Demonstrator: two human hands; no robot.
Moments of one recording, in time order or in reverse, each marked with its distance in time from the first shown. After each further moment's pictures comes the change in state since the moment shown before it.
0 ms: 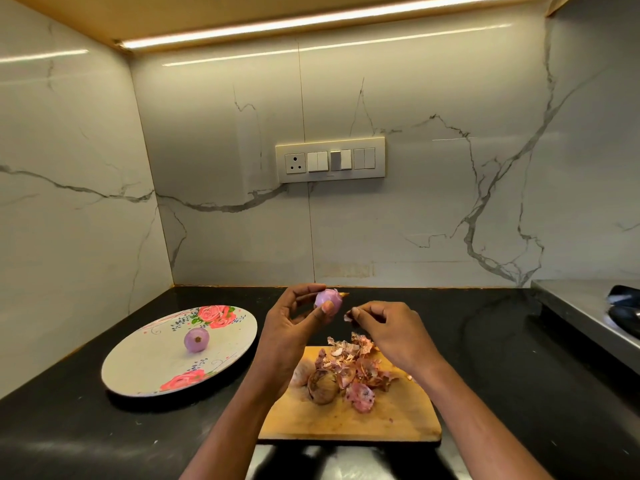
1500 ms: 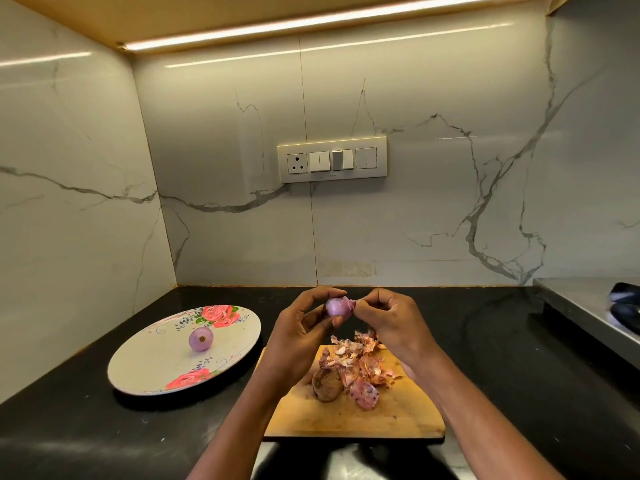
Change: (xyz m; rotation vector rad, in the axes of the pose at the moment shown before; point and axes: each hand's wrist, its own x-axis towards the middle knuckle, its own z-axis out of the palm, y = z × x) left_hand -0.003 -0.001 -0.003 0.182 -0.151 0.104; right_hand -0.006 -0.022 0.001 0.387 0.060 0.049
